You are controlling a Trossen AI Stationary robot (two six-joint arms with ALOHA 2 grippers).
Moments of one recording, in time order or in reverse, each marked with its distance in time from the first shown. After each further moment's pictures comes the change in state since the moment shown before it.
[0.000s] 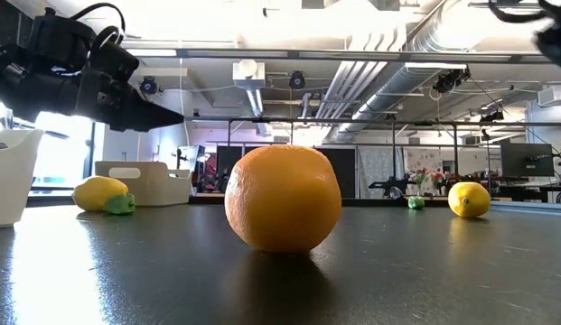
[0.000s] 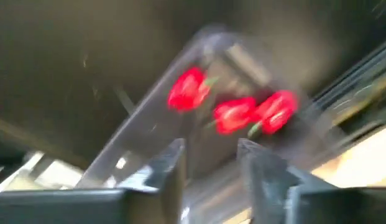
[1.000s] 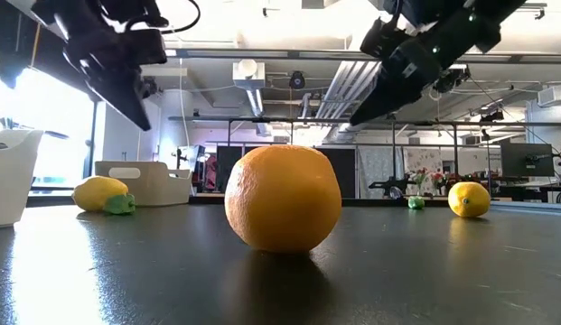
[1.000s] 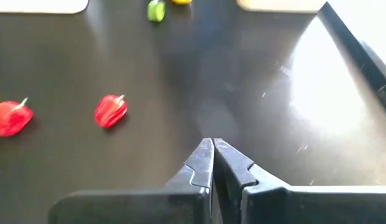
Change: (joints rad) left arm -0.094 0.000 0.677 -1.515 -0.156 -0.189; right arm -0.678 0.000 -0.212 1.064 0.350 -1.563
